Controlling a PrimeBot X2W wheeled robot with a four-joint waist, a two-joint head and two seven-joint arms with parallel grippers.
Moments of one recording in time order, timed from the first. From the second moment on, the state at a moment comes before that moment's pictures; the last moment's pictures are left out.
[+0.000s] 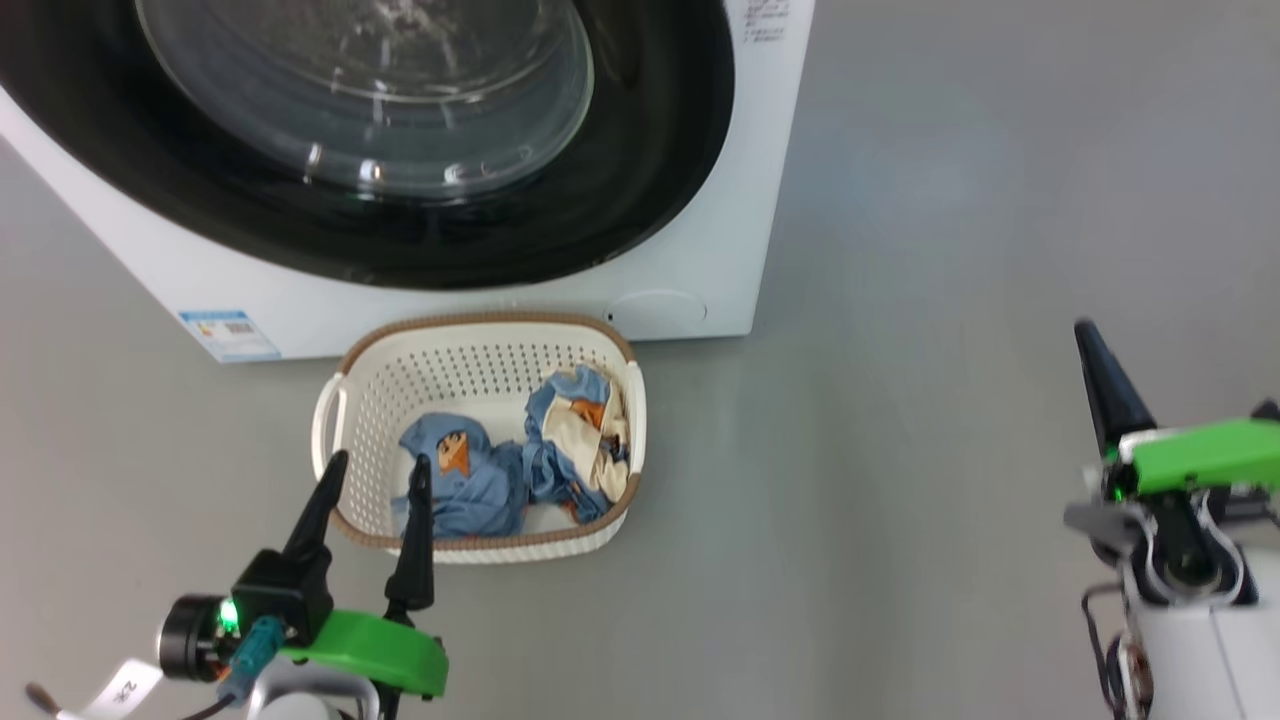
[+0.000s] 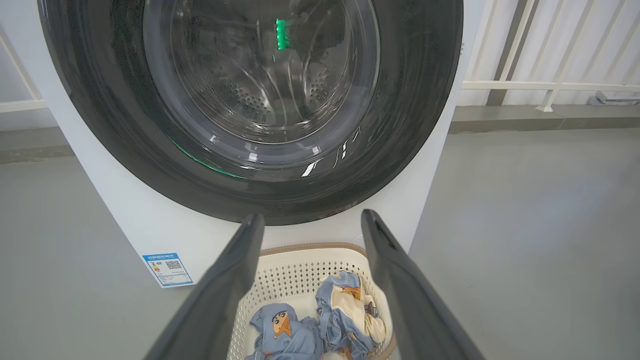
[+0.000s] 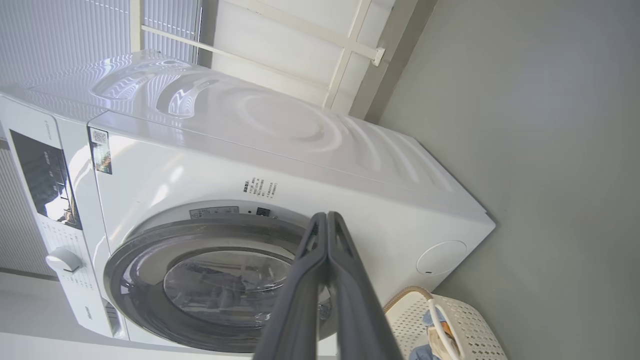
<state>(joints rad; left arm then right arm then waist) -0.19 0.04 -0.17 0.29 -0.15 -0.03 -0.25 -0.41 -0.11 -0.21 0.43 1.27 0.13 0.14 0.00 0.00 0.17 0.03</state>
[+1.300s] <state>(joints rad) -0.42 0.03 -0.30 0.22 -0.20 0.01 -0.25 -1.44 -0.17 -0.11 1.02 1.49 0.13 0.57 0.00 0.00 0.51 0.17</state>
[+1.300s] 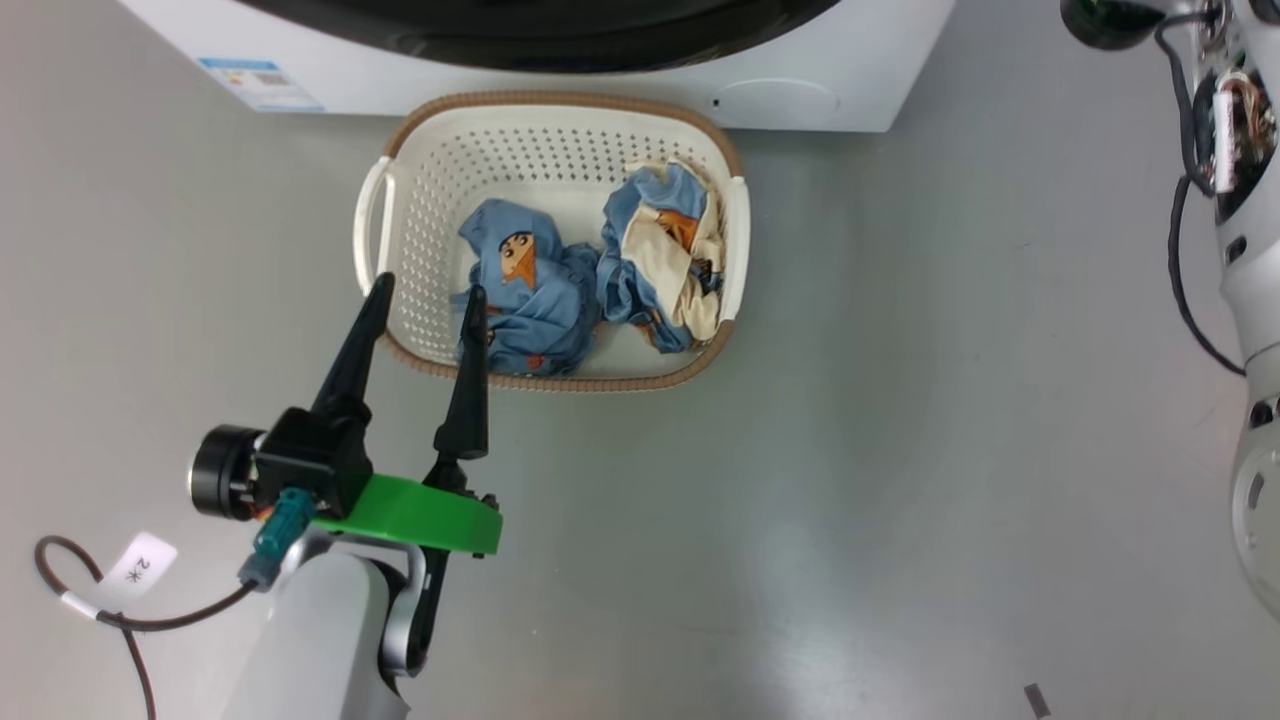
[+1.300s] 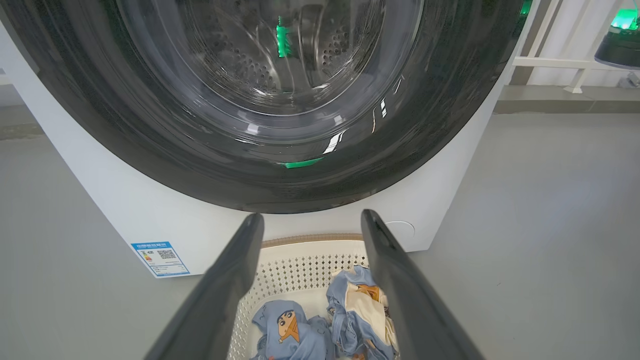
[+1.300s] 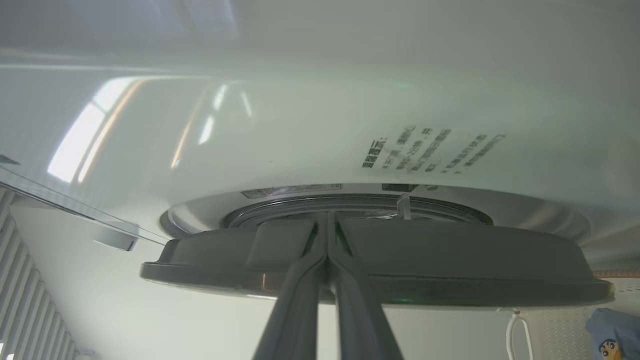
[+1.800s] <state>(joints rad) -0.44 0.03 -0.32 0.22 -0.23 0.03 -0.25 -1.56 -0.18 -0.08 1.12 1.44 0.13 0.58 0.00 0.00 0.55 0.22</state>
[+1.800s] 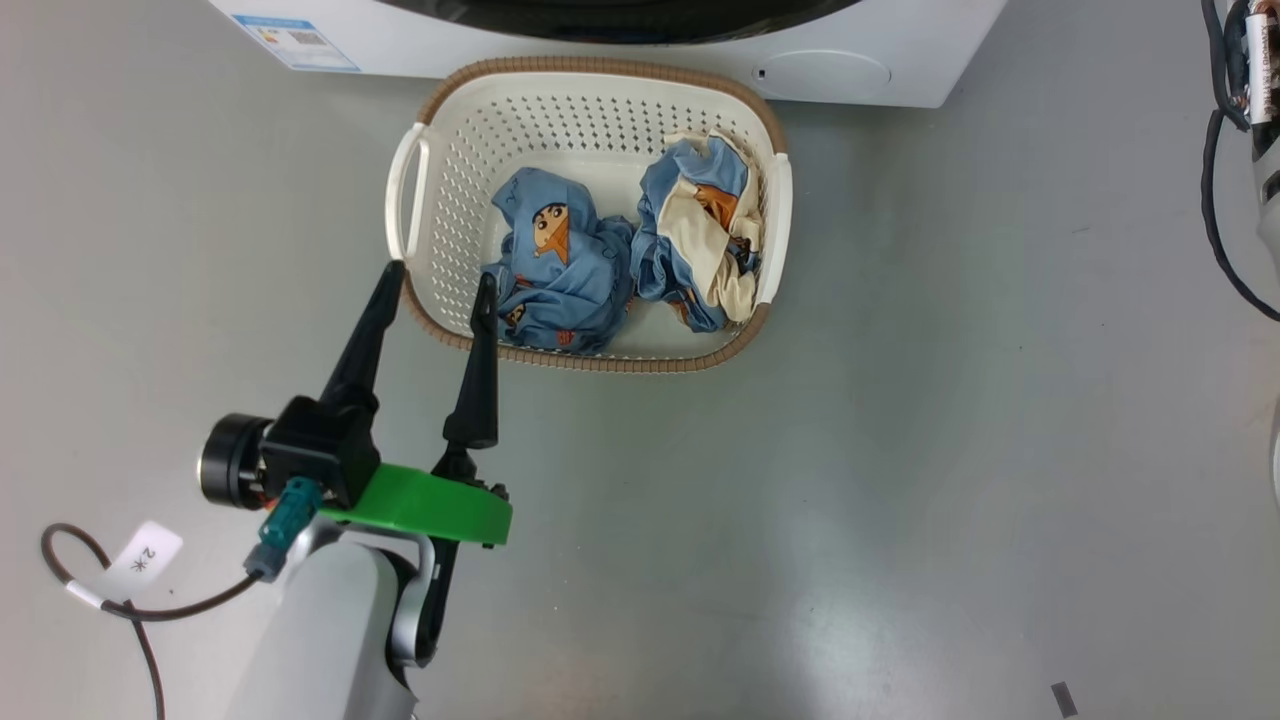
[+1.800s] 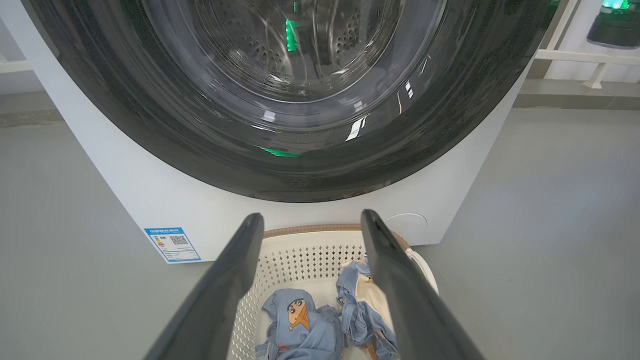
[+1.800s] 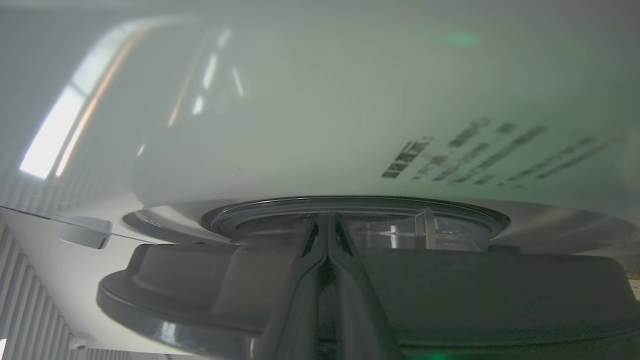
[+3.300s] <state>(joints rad) -0.43 0.03 -0.30 0.24 -0.23 0.04 -0.25 -1.15 -0.13 -0.07 0.75 1.49 0.13 0.85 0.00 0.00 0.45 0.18</state>
